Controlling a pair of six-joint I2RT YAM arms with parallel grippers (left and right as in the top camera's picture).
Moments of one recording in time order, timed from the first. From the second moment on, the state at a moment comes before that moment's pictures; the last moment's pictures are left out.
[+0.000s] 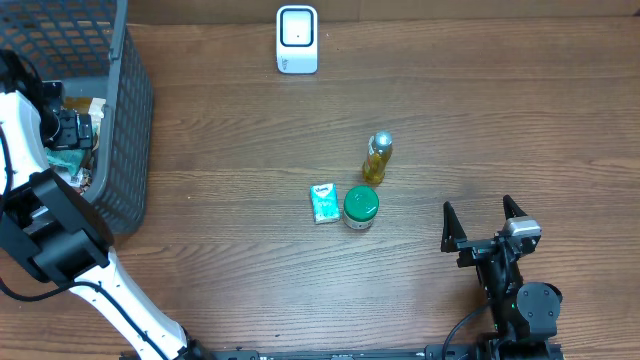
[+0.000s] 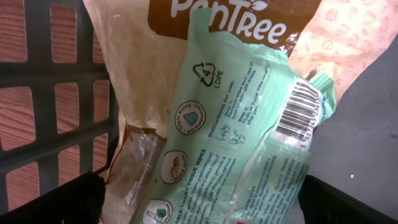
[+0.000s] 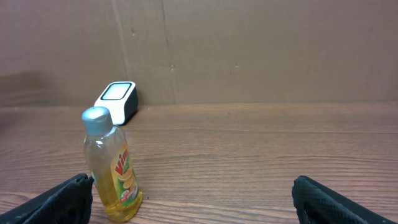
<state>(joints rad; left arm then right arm) 0.54 2.28 2.04 -1.04 -0.15 0.37 0.04 0.01 0.02 -0.03 -0.09 0.07</state>
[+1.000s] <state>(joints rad) 0.54 2.25 1.82 -0.80 -0.18 0.41 0.04 0.01 0.02 -0.03 -0.09 0.07</state>
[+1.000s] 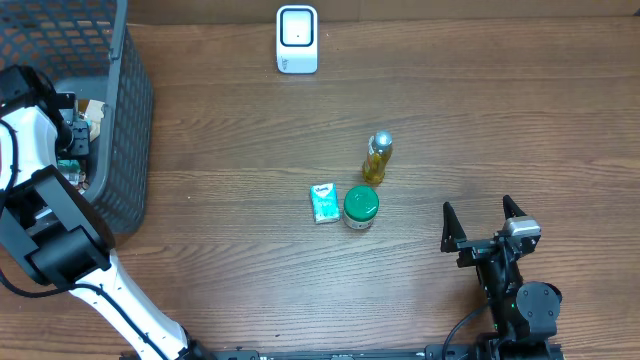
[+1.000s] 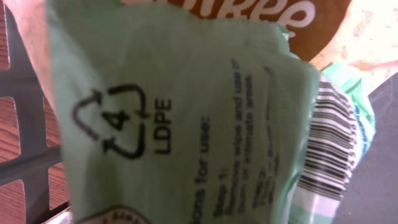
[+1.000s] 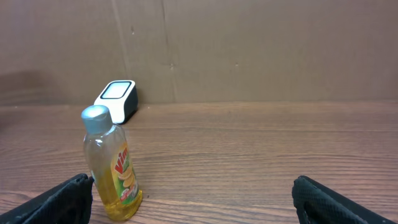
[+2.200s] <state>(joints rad) 0.34 1.58 2.02 -1.14 0.06 -0.05 0.04 0.01 0.02 -0.03 -0.09 0.07</state>
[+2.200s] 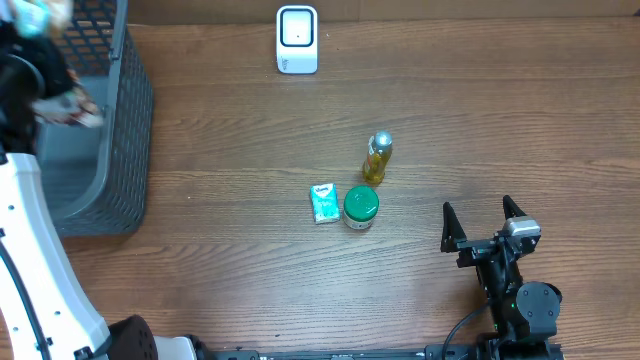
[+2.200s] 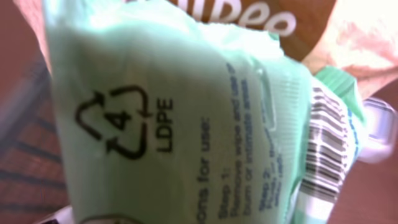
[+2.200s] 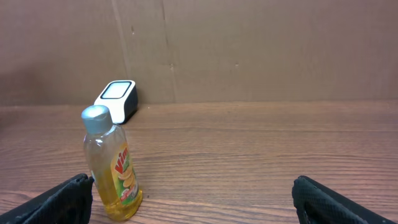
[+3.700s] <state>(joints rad) -0.49 1.57 1.02 -0.61 -0.10 -0.66 0.04 0.01 0.02 -0.03 -0.09 0.07</state>
